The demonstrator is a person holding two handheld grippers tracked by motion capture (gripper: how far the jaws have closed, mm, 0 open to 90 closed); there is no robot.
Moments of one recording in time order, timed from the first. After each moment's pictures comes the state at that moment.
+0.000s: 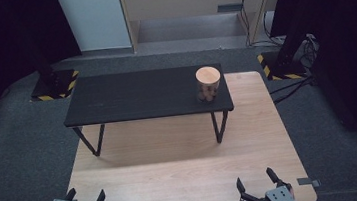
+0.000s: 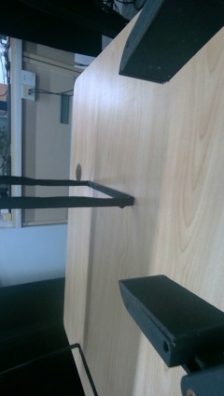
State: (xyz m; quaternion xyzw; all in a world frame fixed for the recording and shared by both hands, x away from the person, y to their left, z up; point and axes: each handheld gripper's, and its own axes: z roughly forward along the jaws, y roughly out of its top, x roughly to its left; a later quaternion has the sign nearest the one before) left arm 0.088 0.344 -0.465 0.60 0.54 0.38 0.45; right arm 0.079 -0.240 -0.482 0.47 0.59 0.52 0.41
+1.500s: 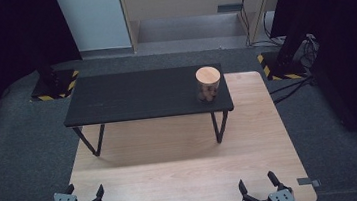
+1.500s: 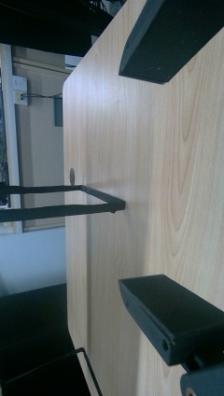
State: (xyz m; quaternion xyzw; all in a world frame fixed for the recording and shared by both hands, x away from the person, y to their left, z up) left arm 0.101 0.338 -0.464 0.61 0.55 0.39 0.43; right arm 0.078 -0.243 -0.499 0.49 0.57 0.53 0.40
